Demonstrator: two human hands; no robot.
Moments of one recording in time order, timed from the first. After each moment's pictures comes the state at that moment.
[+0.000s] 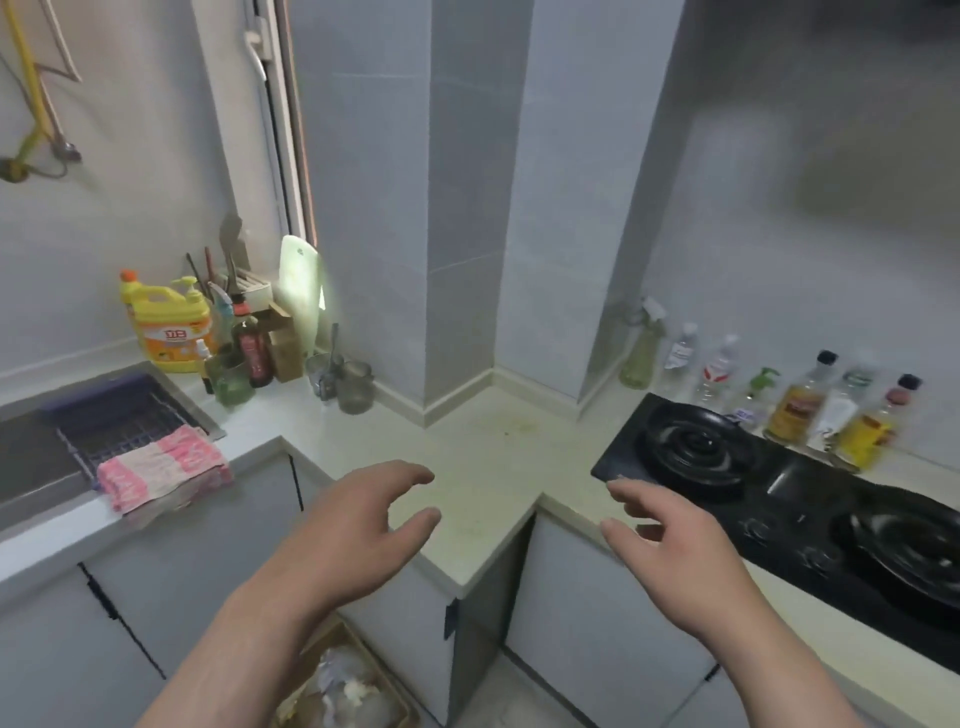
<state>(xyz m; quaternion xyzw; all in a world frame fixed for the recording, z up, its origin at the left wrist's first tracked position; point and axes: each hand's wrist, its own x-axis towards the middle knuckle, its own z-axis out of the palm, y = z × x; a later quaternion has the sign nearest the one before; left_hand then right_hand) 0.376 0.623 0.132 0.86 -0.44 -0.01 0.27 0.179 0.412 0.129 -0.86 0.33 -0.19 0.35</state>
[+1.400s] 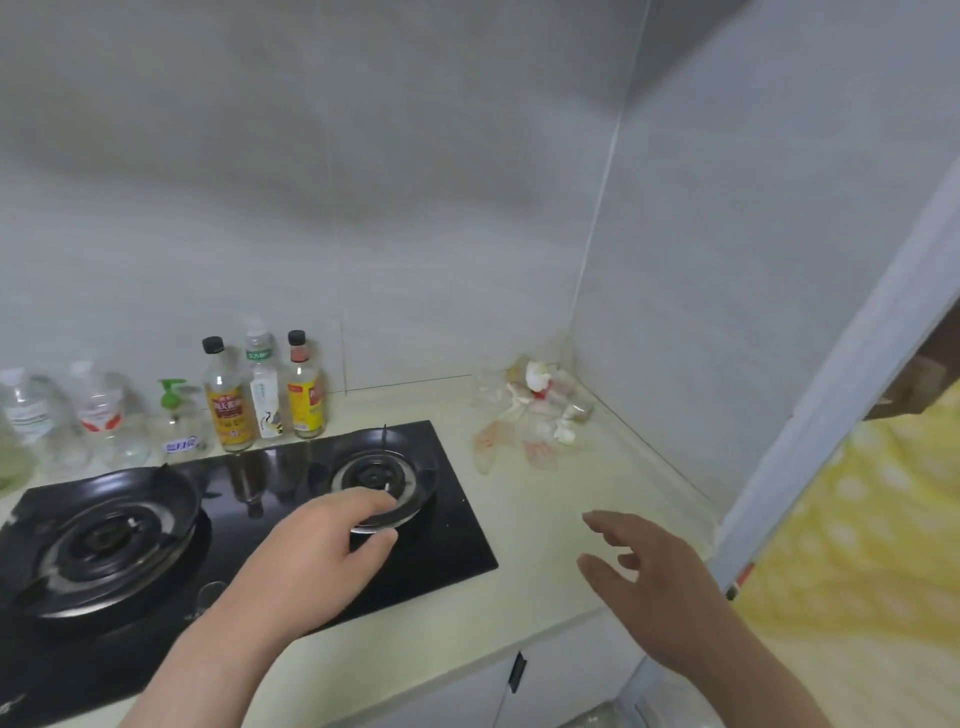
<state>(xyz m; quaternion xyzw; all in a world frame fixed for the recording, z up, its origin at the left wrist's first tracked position) 0.035 0.102 0.122 0.56 -0.77 -0.18 0.23 -0.267 0.165 0.119 -0.62 0.70 -0.27 0.21</state>
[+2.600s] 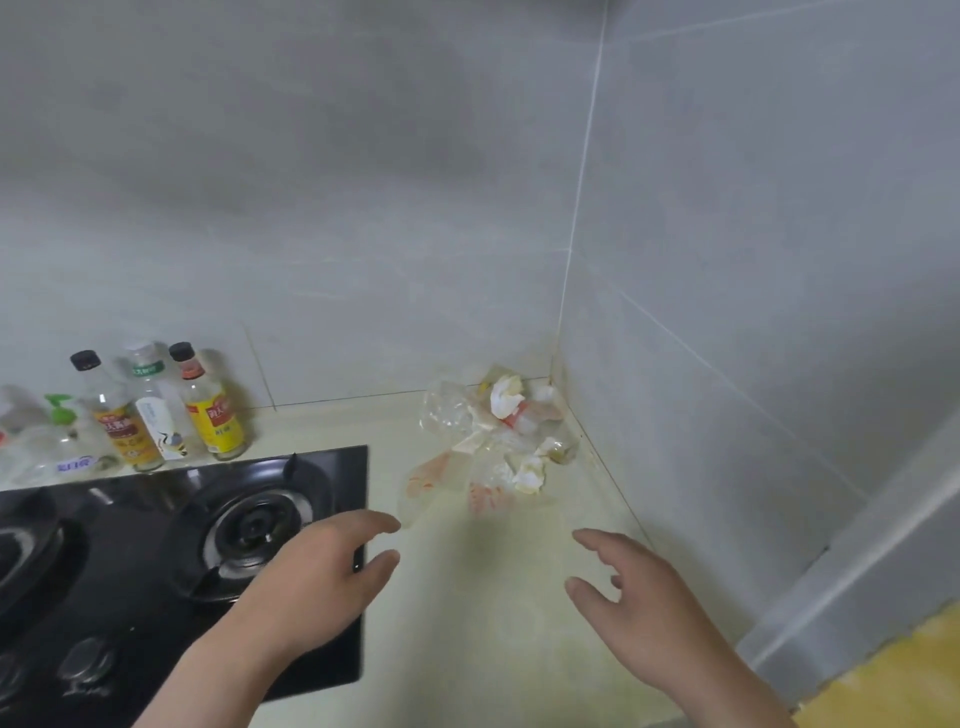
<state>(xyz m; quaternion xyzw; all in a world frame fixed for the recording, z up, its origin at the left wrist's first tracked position) -0.217 -0.058 0.073 0.63 -0.74 -0.17 0.17 -0.526 -0.042 0.056 -0.67 0.65 -0.23 0.29</state>
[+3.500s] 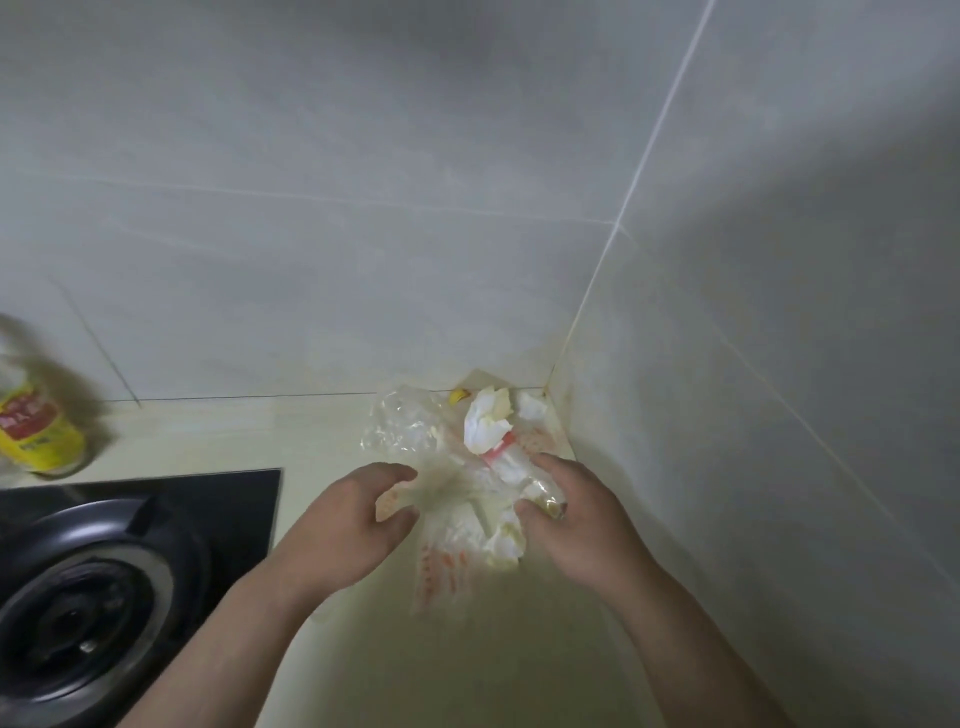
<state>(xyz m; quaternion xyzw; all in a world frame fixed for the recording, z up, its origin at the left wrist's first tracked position) -0.262 -0.309 -0.011 0.63 -0.66 -0.33 0.24 -0.509 -0.319 0.010 -0.66 0.65 -0.21 0.30</state>
